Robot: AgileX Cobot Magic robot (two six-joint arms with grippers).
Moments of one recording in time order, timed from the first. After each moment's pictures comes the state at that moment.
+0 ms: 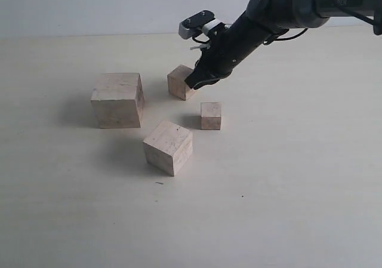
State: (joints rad) left arm 0.06 0.01 0.00 -0.16 0.37 0.07; right arm 0.50 2.32 -1.72 0.65 0.72 -0.92
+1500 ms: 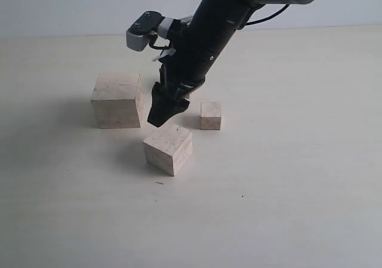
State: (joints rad) left arm 0.06 0.01 0.00 -0.16 0.37 0.07; right arm 0.70 2.11 -1.65 0.56 1.06 -0.96
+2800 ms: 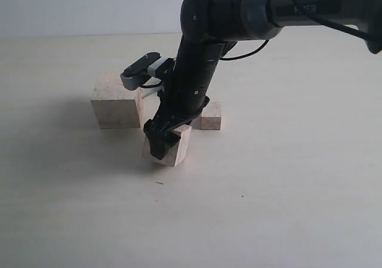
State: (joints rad) left arm 0.04 0.01 0.00 -0.16 0.37 0.07; right arm 0.79 2.19 -1.61 0.32 0.99 -0.57
